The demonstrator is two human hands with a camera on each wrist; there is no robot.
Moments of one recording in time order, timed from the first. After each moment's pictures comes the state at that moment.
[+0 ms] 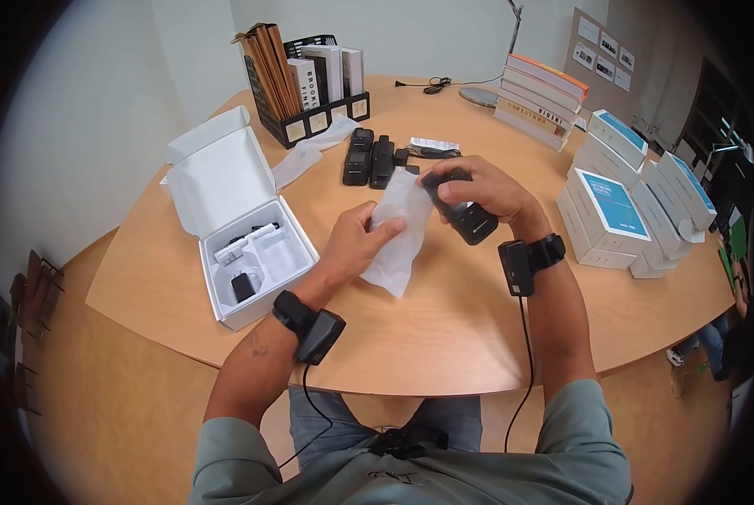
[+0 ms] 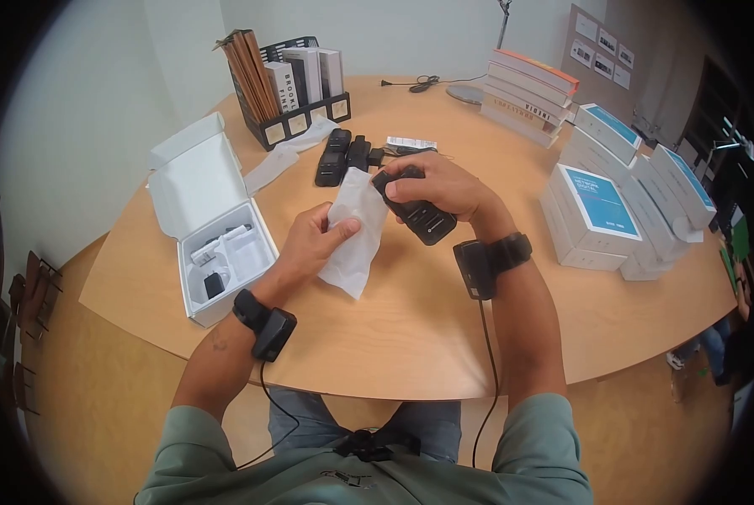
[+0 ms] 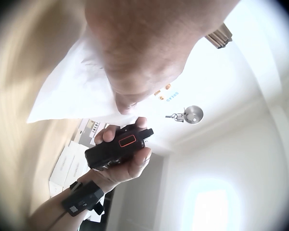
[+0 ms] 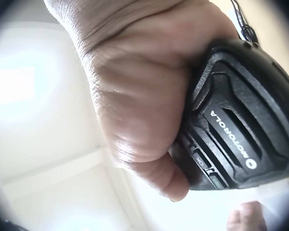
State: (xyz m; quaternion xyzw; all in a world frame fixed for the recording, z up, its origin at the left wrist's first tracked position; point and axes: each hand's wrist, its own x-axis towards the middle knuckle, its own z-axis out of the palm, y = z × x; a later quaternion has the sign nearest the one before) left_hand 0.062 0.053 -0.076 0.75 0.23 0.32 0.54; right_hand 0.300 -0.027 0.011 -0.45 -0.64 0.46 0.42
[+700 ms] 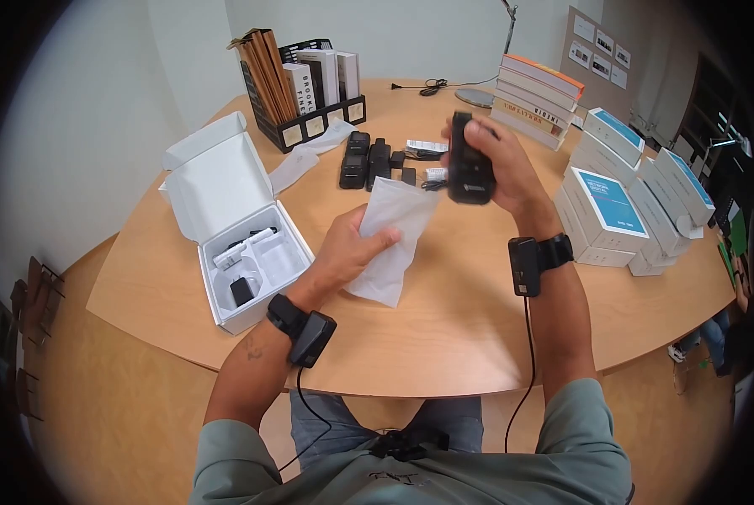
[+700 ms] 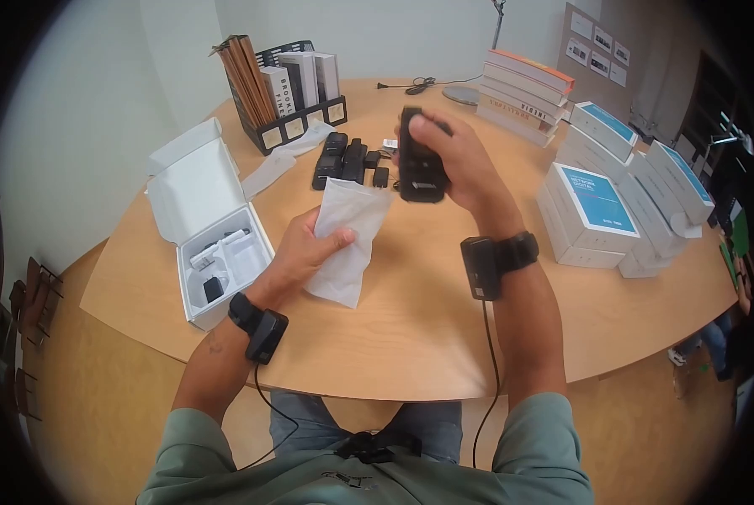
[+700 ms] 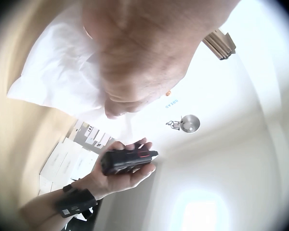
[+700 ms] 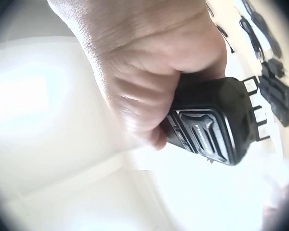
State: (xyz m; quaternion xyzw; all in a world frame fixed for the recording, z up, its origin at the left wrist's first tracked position) left_hand 0.056 0.041 -0.063 0.69 0.17 0.33 0.63; right_hand 0.299 -0.032 0.031 -0.37 -0.53 0.39 0.65
